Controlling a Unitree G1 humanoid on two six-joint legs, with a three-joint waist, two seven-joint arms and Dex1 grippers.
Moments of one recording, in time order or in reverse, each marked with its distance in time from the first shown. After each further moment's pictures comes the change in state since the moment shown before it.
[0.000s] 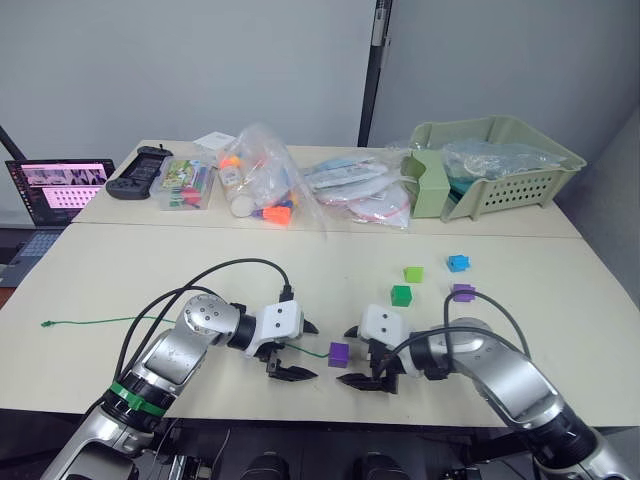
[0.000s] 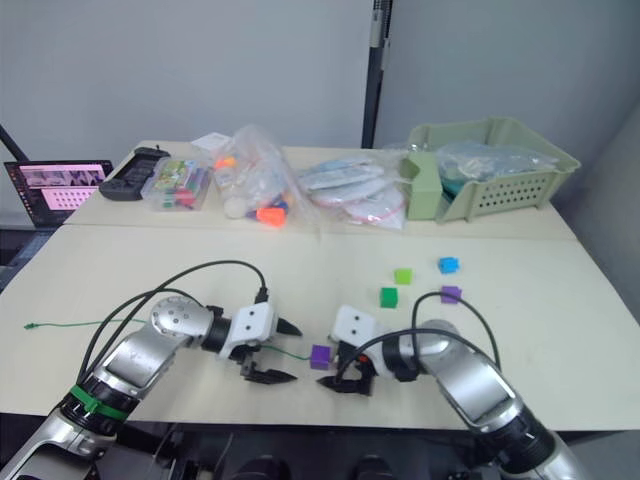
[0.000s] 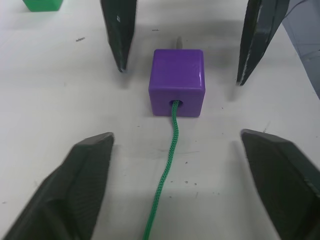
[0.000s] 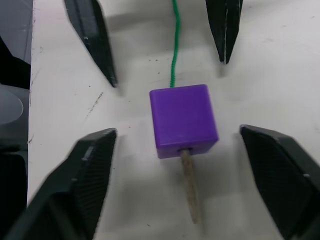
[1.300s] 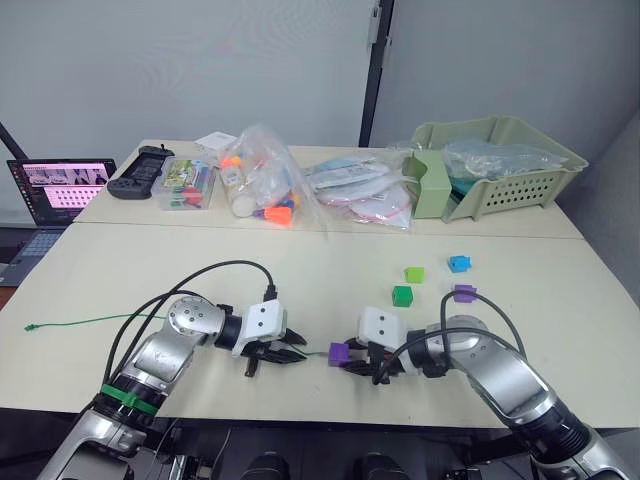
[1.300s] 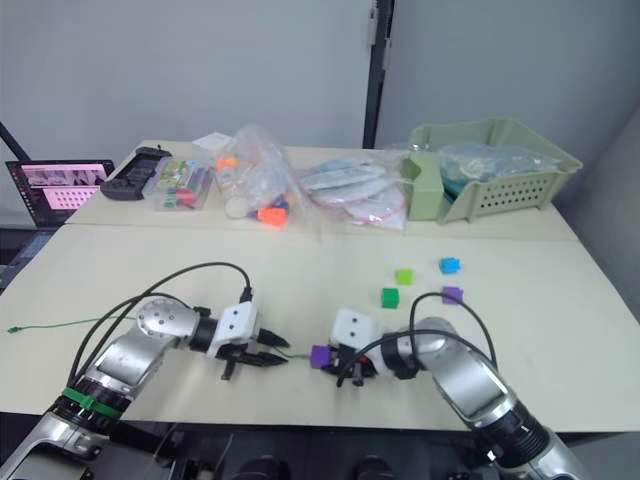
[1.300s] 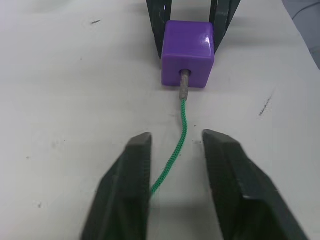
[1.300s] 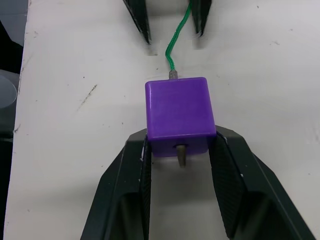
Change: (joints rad) left arm 0.038 0.000 0.042 0.154 -0.037 -0.164 -0.041; right arm -0.033 0.029 0.048 0.083 -0.081 -0.072 0.048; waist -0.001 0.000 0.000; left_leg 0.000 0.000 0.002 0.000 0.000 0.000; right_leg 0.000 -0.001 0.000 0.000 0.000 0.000
